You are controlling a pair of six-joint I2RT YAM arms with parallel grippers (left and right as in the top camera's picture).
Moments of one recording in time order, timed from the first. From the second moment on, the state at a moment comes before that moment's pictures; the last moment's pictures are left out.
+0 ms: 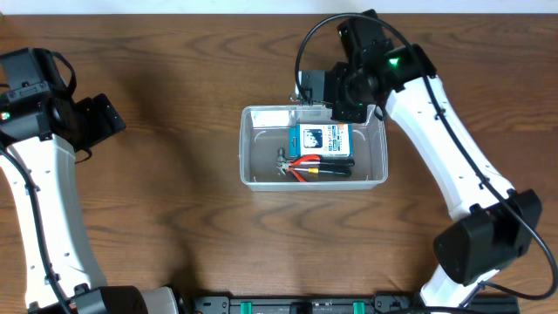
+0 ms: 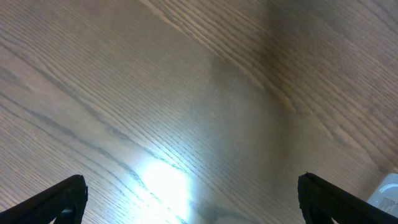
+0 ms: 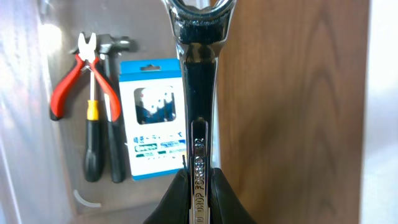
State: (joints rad) left arm 0.34 1.48 1.54 -1.20 -0.11 -0.23; right arm 0.41 1.86 1.79 -1.10 -0.17 -1.08
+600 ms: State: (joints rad) left arm 0.34 1.48 1.54 -1.20 -0.11 -0.23; right arm 0.44 2.07 1.79 -1.22 -0.19 -1.06
